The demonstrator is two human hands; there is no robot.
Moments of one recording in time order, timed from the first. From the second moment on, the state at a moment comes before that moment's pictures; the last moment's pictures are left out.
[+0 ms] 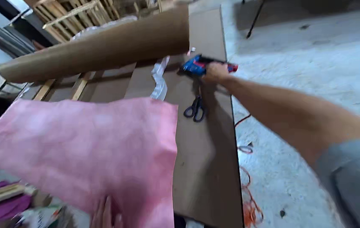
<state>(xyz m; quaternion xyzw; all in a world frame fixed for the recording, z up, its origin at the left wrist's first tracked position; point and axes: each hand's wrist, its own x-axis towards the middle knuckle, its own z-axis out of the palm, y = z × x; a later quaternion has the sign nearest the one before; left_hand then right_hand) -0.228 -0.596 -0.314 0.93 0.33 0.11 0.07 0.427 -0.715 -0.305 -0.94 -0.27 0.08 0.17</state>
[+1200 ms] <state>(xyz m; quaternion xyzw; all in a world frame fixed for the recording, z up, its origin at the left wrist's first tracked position) -0.107 -0.680 -0.269 0.72 -0.39 -0.37 -0.44 -0.429 -0.916 -0.434 -0.77 0.26 0.03 0.58</state>
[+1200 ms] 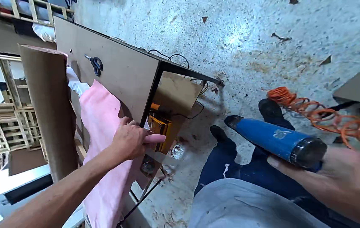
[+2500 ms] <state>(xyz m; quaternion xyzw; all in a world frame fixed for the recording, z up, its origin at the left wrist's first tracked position) -0.069 -0.629 -0.284 0.81 -0.39 -0.38 -0.22 -0.282 -0.797 -0.510 -0.36 0.09 0.29 0.88</state>
